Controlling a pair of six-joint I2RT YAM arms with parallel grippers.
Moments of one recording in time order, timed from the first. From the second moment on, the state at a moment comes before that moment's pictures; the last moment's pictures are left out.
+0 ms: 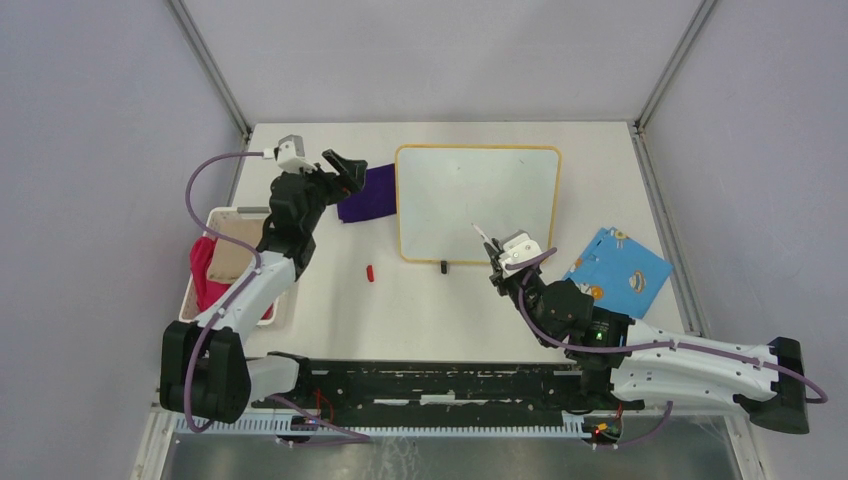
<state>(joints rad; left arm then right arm) -0.19 1.23 0.74 0.40 0.05 -0.57 1.26 0.78 0.60 0.20 0.79 -0.23</state>
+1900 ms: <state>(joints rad) -0.18 1.87 0.73 1.18 1.00 -0.70 1.26 0.84 0.61 0.17 0.79 -0.21</state>
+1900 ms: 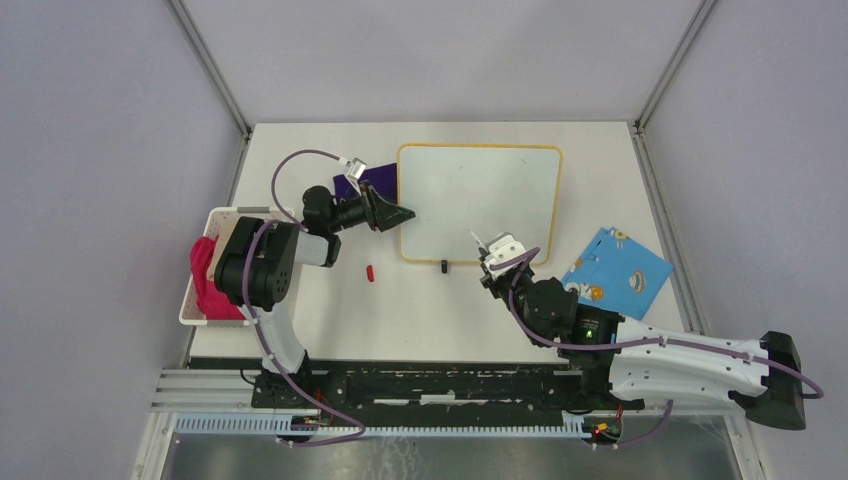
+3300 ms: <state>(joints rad) -0.19 1.92 0.72 1.23 0.95 -0.73 1.26 0.90 0.66 0.14 0.77 -0.16</state>
